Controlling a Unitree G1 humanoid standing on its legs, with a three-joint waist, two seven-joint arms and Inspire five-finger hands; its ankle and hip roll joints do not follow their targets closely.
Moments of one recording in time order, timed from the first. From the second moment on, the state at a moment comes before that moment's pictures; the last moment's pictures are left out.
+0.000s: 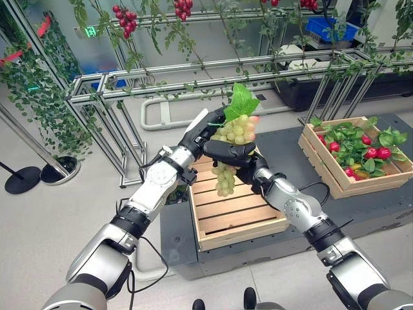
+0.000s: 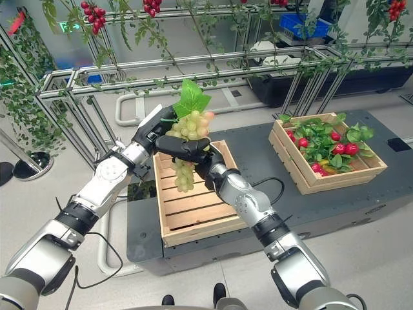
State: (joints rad) left arm -0.69 0.51 -0.50 0.45 -0.42 -0.30 -0.07; right arm -0.61 -0.32 0.46 0.31 1.03 0.22 -0.08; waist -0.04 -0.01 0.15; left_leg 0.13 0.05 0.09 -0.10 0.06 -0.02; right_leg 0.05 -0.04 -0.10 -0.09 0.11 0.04
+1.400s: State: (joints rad) left arm 0.01 0.31 -0.21 0.28 -0.52 -0.31 0.06; right arm 0.00 -0.28 0.16 0.13 0.90 0.02 -0.04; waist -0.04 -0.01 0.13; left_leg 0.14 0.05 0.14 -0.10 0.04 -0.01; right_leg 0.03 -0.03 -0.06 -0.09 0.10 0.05
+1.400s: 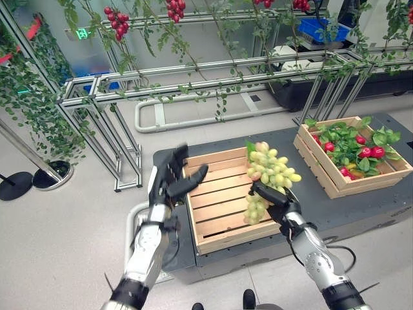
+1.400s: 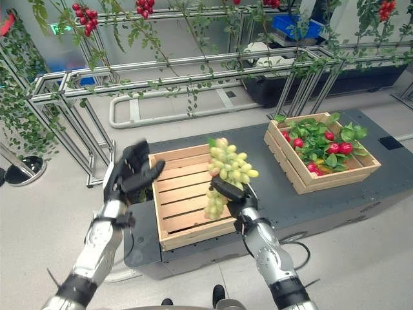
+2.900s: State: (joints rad) left arm 0.06 0.36 -0.09 0.16 -0.41 -0.42 0.30; right arm 0.12 -0.21 0.19 0.20 0.90 -0.07 0.03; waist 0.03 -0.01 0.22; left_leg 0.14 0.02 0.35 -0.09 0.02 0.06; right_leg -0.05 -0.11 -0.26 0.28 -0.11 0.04
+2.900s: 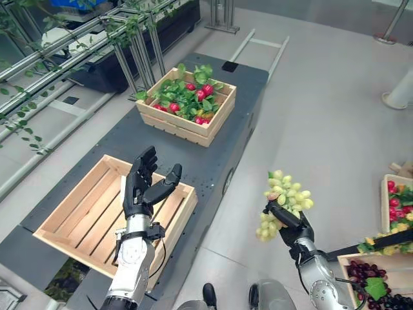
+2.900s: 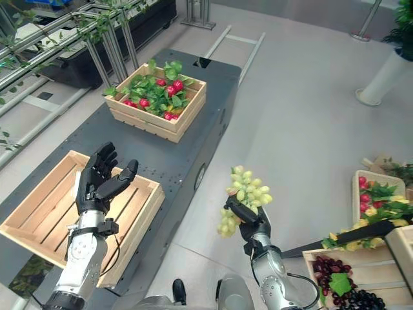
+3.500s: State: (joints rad) left arm 0.05 0.29 -0.15 0.15 -0.41 -0.39 0.32; right arm 0.15 -0.30 0.22 0.23 0.80 0.09 0.16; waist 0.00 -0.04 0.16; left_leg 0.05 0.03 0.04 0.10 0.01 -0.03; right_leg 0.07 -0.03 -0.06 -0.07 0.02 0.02
